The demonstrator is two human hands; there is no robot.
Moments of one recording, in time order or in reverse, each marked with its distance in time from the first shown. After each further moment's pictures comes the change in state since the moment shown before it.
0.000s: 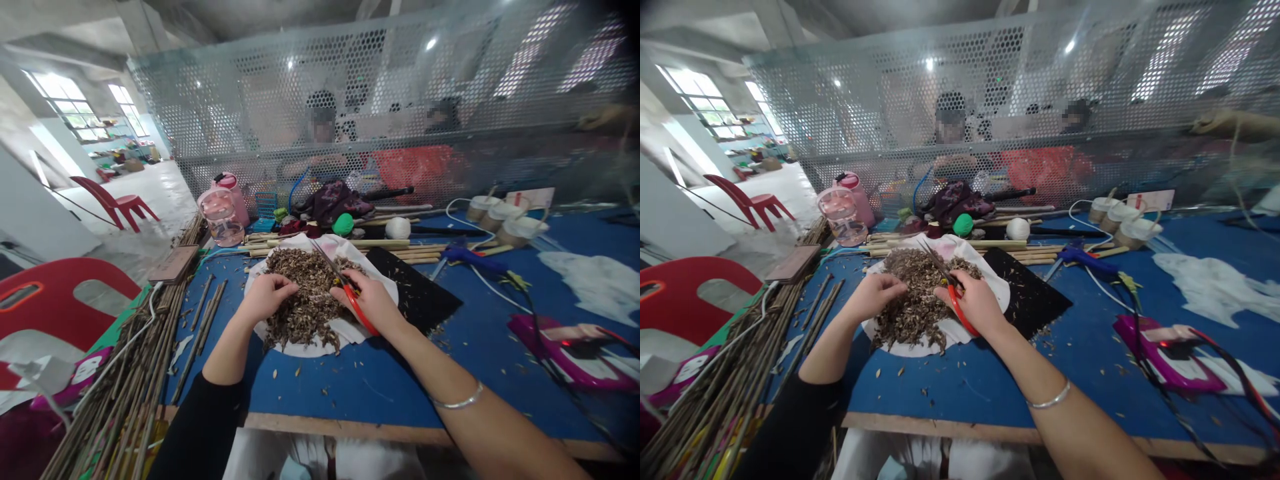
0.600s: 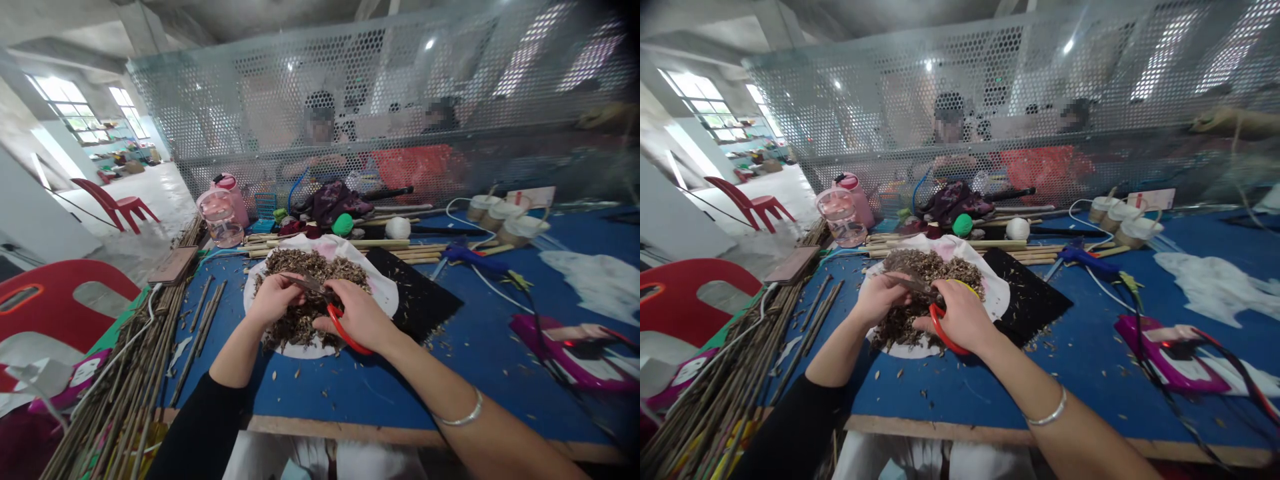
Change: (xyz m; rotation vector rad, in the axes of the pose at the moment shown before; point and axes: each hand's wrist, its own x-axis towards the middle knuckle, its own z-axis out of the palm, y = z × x) left_hand 0.004 0.011 0.025 -0.835 -0.101 -0.134; right_hand -0.012 -0.023 0.005 -0.102 -0.128 -0.195
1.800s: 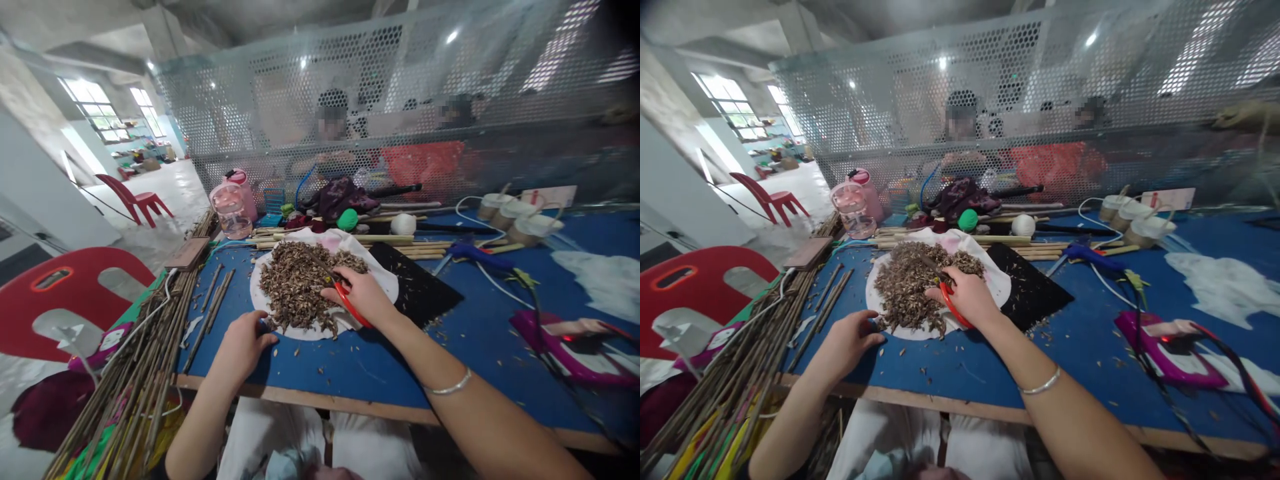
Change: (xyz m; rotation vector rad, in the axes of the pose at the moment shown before) left_hand -0.111 -0.026 -0.025 1.128 0.346 -0.051; right_hand 0.003 0.015 -0.003 0.094 -0.003 0.123
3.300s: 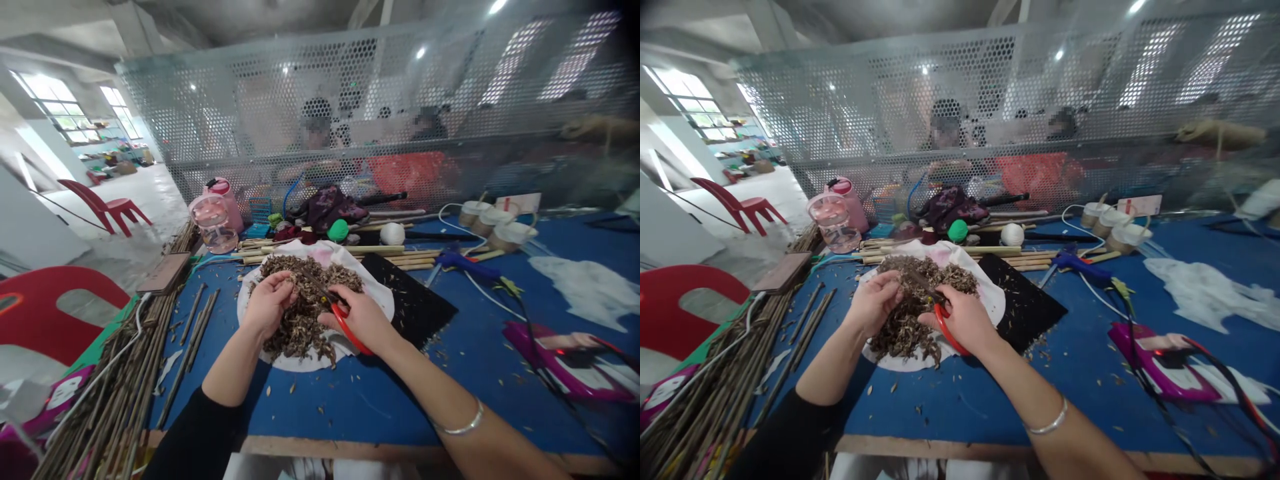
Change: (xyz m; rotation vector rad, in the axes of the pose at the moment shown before) left_hand 0.107 0.062 0.022 -1.534 -0.134 -0.138; right_hand -0.001 -0.002 -0.003 0.017 -0.040 0.074
